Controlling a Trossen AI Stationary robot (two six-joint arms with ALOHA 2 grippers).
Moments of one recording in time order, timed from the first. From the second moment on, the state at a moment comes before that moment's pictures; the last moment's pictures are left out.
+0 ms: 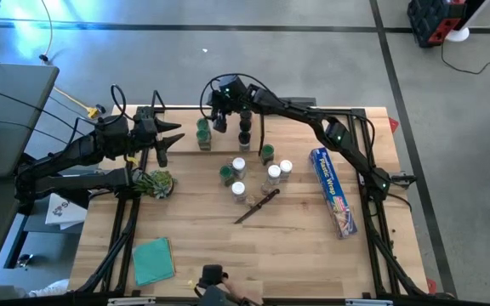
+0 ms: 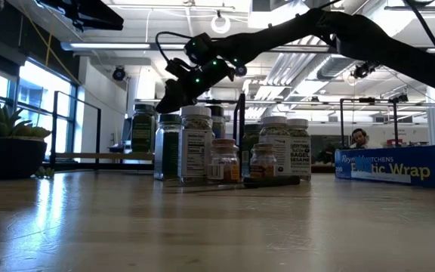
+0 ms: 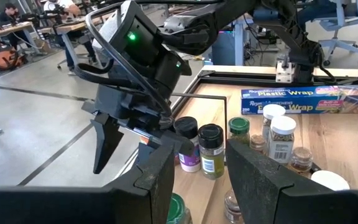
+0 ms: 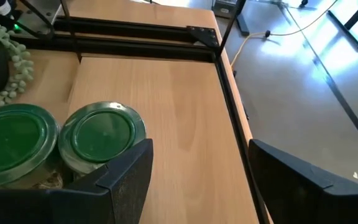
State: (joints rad) left arm 0.33 0.56 0.74 -0.40 -0.14 0.13; right arm -0.46 2.48 2.34 -0.43 -0.22 -0.37
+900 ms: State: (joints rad) left arm 0.48 0.83 0.74 -0.52 -0.03 0.09; right arm -0.12 2.28 2.34 -0.79 0.21 -0.32
